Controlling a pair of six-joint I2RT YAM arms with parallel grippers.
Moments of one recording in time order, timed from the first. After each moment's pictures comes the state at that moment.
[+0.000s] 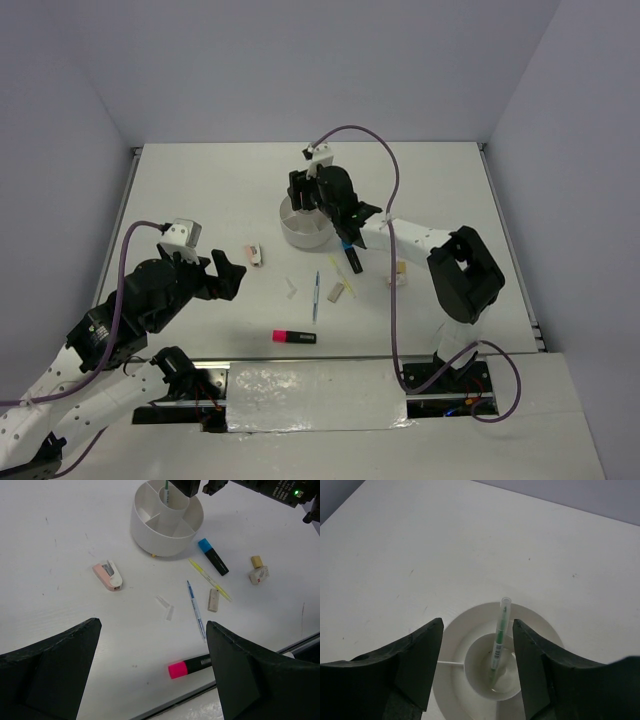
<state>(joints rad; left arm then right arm) -0.76 0.52 0.86 -0.70 -0.33 -0.42 0.69 1.80 1.25 0.31 0.17 0.18</state>
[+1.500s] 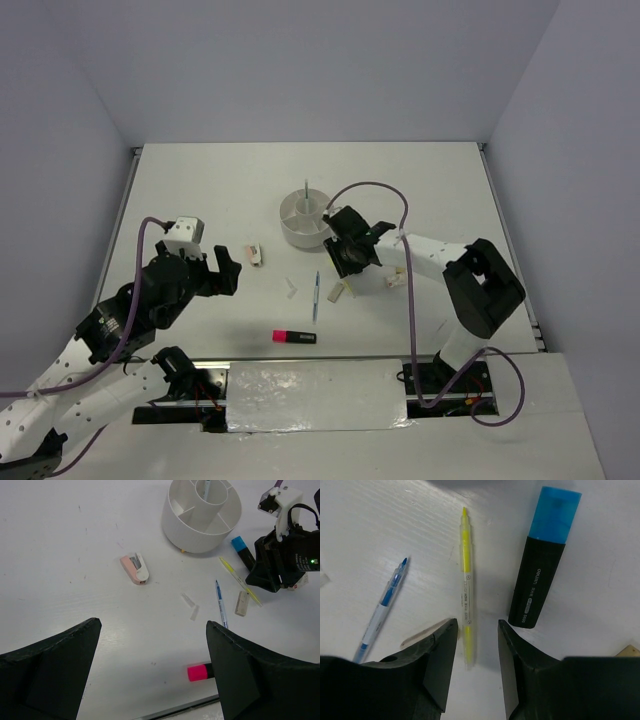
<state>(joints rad) -0.76 0.58 0.86 -0.74 -0.45 -0.43 0.70 1.66 1.03 -0.44 0.09 0.21</state>
